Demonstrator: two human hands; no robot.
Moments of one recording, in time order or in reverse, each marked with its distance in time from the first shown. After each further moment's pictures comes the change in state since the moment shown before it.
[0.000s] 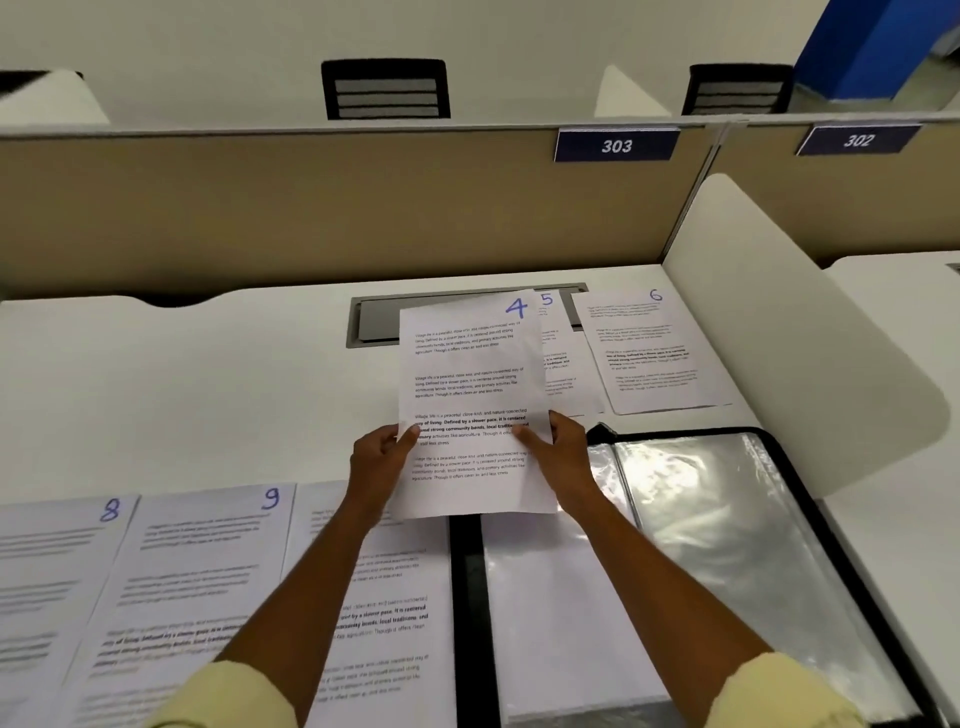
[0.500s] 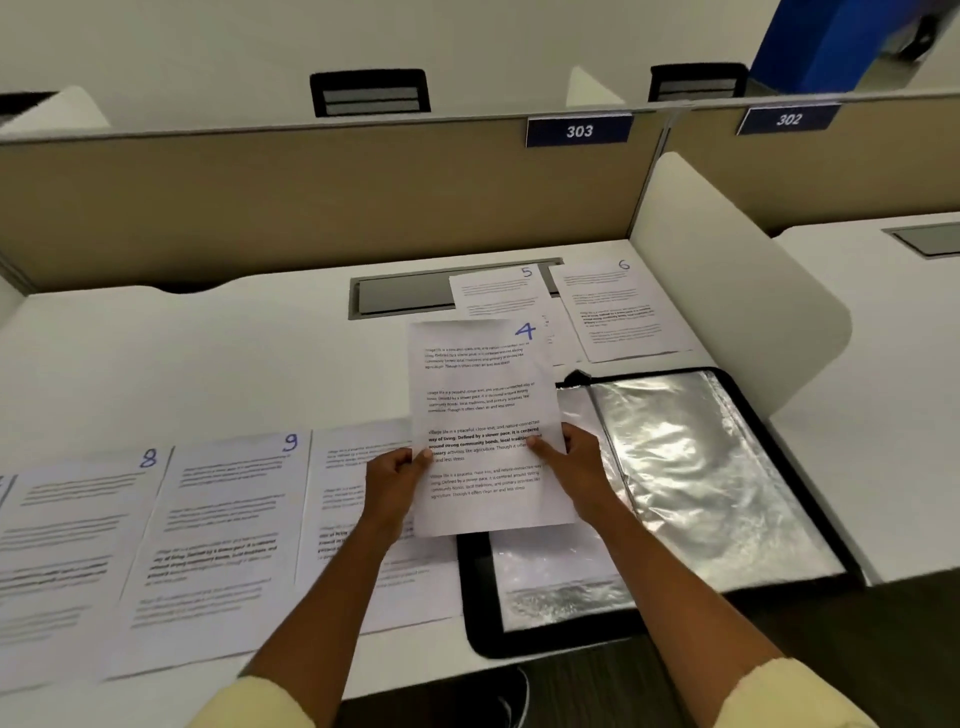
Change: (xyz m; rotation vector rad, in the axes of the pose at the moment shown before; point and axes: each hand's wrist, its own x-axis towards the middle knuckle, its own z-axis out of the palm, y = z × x) left_hand -0.116 -0.042 0.002 -0.134 -0.035 -0.109; right_hand -0.125 0.023 -0.042 0.088 0.002 0.027
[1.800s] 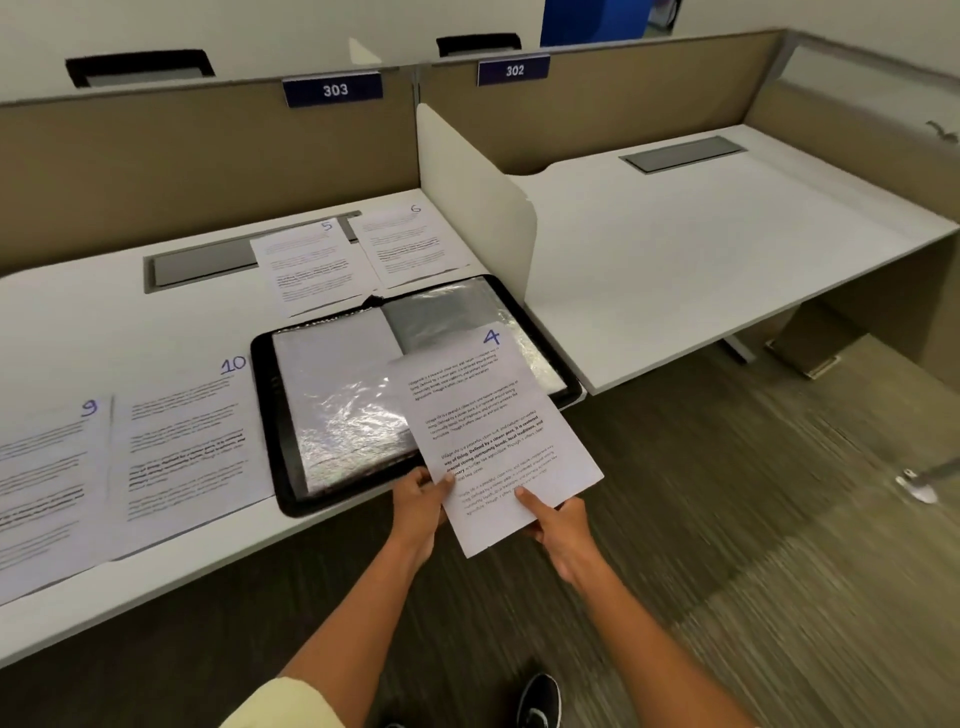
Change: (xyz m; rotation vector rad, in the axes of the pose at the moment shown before) left_hand -0.280 -0.090 0.215 -0.114 -0.327 -0.213; right_hand -0.288 0.093 -0.233 0.414 0.328 0.274
